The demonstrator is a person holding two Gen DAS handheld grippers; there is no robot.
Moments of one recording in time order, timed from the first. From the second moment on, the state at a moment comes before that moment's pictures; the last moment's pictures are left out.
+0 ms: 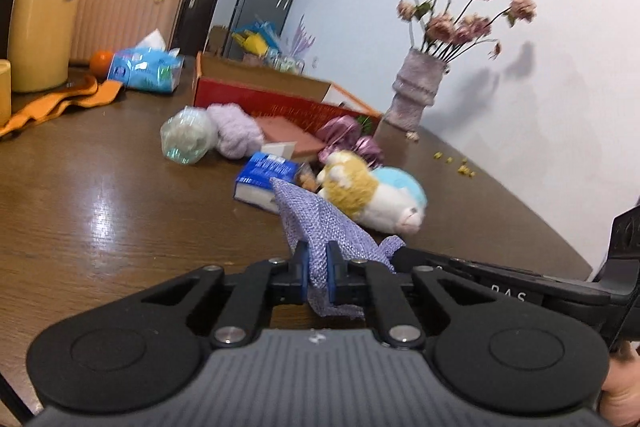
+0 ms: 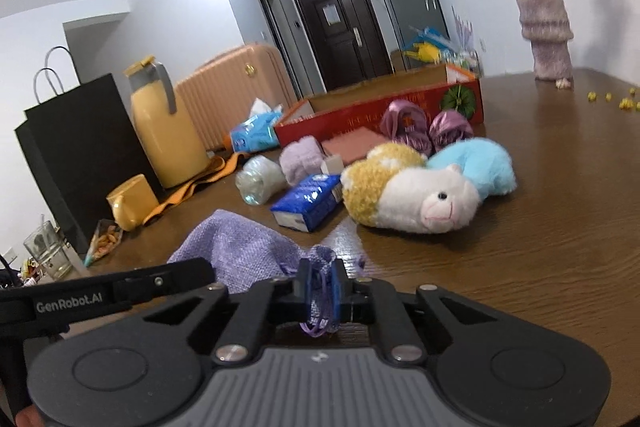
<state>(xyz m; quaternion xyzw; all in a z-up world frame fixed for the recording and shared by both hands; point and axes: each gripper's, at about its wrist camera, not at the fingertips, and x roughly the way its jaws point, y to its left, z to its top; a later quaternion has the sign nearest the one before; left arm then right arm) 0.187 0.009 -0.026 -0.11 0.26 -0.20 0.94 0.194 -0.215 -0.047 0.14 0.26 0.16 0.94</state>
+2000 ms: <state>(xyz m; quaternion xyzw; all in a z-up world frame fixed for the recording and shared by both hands) 0.223 0.014 -0.014 -0.07 0.23 -0.17 0.96 0.230 -0.210 -0.029 0.15 0.22 0.19 0.95</state>
